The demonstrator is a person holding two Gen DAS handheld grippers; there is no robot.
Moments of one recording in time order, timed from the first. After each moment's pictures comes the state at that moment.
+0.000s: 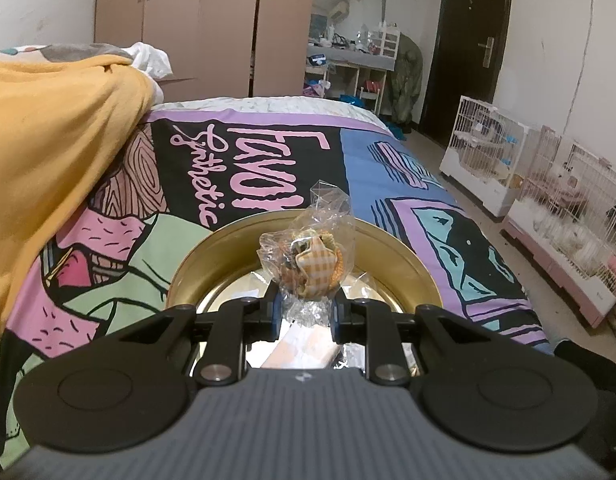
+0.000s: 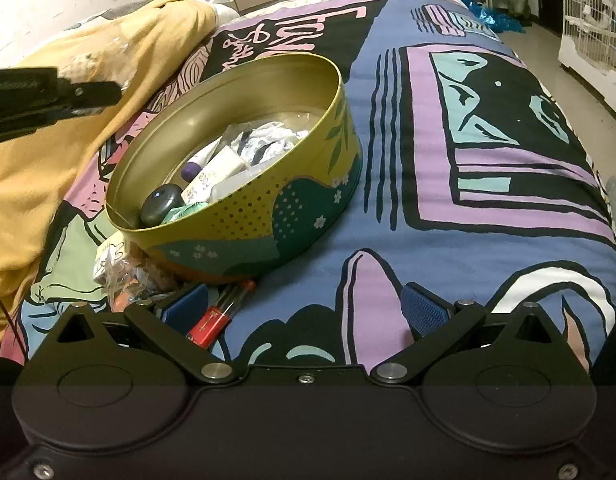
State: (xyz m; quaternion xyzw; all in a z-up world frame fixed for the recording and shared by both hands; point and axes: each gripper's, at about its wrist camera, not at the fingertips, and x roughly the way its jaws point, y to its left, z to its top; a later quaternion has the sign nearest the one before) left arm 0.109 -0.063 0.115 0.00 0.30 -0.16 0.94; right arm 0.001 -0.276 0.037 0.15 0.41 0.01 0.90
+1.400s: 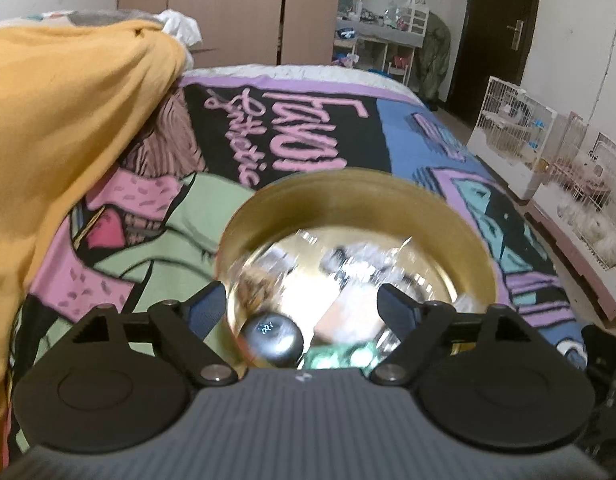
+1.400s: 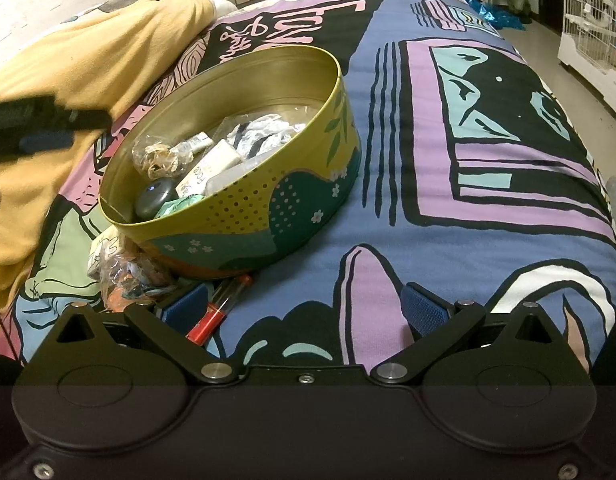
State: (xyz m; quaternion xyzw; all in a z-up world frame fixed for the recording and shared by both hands) left arm 0.109 -0.018 0.090 0.00 0.35 -0.13 0.93; right arm 0.004 -0.276 0.034 0.14 0.42 0.01 0.90
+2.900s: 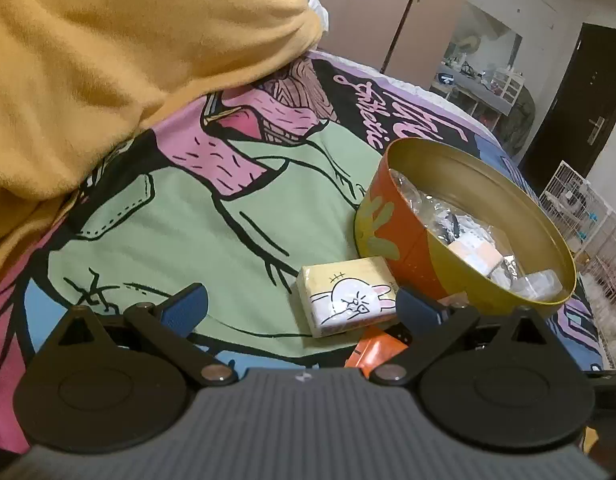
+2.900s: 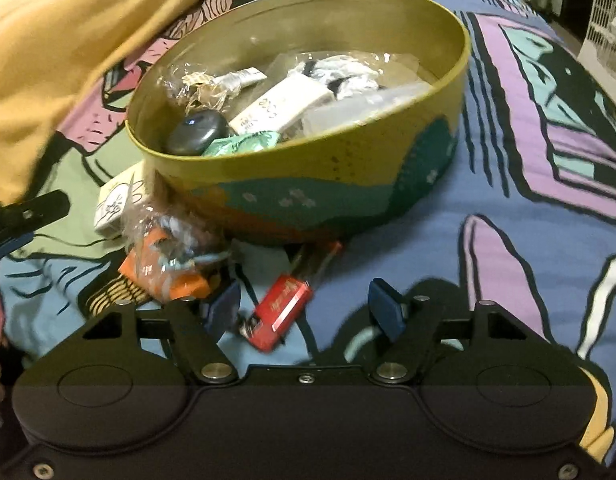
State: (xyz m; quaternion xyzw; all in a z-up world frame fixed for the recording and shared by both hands) left arm 0.036 0.090 0.007 -0.15 0.33 -0.01 0.93; right arm 0.048 -0.173 0.000 0.07 0.48 0.01 0.87
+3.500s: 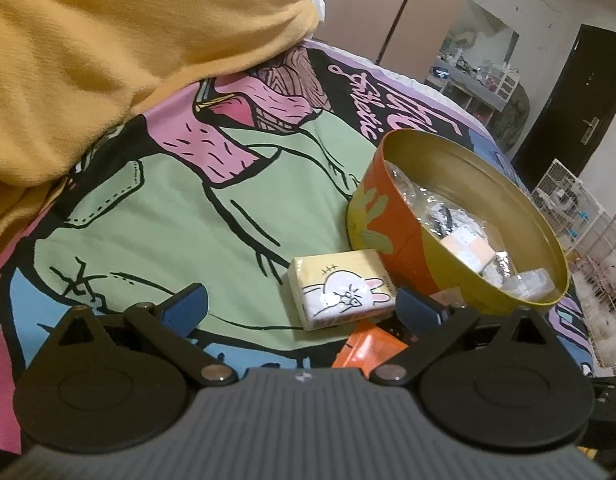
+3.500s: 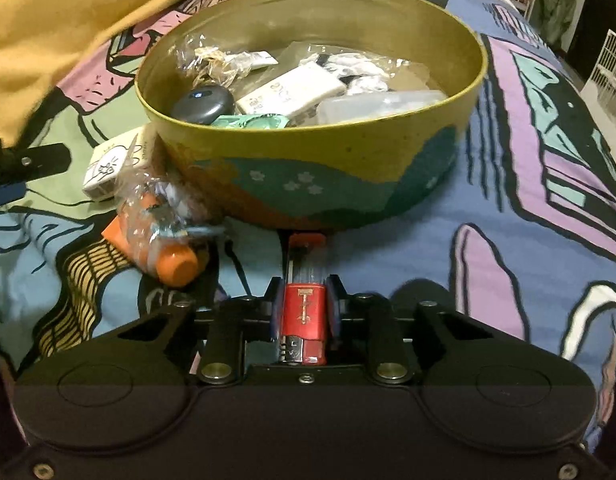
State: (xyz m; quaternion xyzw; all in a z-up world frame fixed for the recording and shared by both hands) left arm 0.039 0.089 0.004 -0.16 0.34 -0.03 0.92; right arm 0.023 -0.171 0.003 0.01 0.48 0.03 0.88
